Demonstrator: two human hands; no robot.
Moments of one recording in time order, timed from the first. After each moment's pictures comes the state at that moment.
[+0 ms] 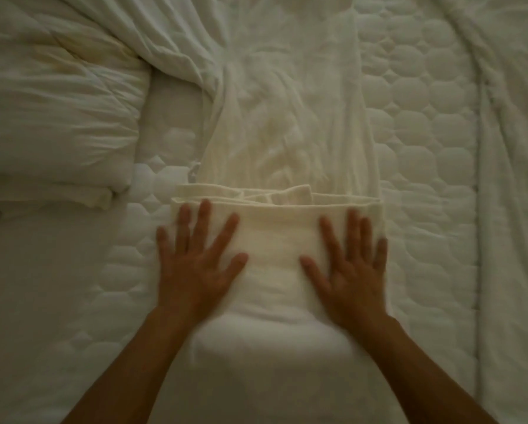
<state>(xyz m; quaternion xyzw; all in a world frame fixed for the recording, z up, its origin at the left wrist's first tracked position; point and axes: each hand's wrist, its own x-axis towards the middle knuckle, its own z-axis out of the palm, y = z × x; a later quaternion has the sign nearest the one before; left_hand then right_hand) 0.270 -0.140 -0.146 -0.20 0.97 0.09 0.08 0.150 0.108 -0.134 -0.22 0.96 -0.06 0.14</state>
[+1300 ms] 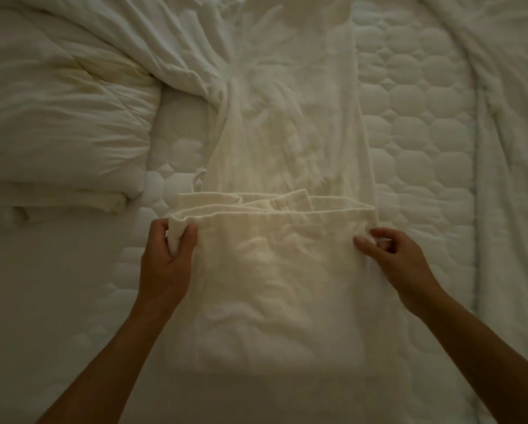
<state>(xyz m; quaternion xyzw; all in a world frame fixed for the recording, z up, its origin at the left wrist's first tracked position) 0.265 -0.159 -0.083 -0.44 0.76 0.47 -0.12 0.087 0.146 -0.098 0.12 0.82 -0.46 0.32</state>
